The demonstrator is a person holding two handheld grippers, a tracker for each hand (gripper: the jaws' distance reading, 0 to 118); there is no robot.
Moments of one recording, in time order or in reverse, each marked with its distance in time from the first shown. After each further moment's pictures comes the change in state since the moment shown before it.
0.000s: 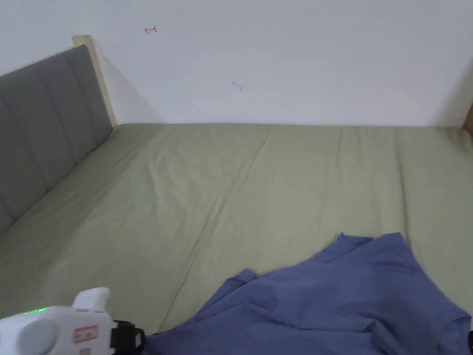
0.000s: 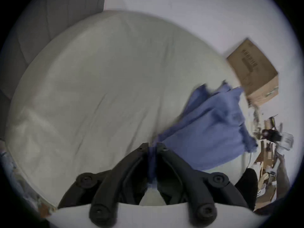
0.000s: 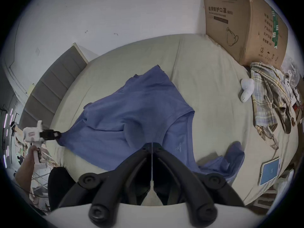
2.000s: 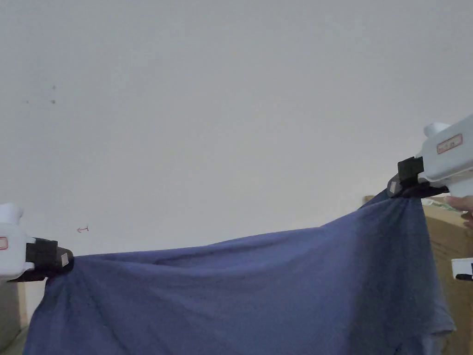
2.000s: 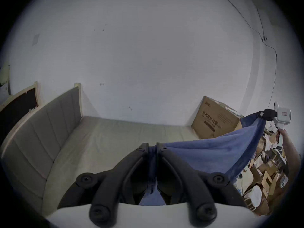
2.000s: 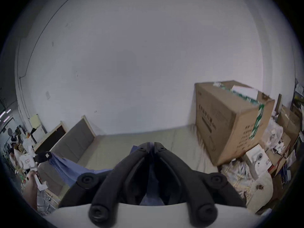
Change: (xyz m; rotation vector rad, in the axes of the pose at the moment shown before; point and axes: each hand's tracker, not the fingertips) left arm 0.187 0.273 0.232 0.572 -0.093 -0.258; right arm -0.027 0.334 0.316 0.608 -0.039 0.021
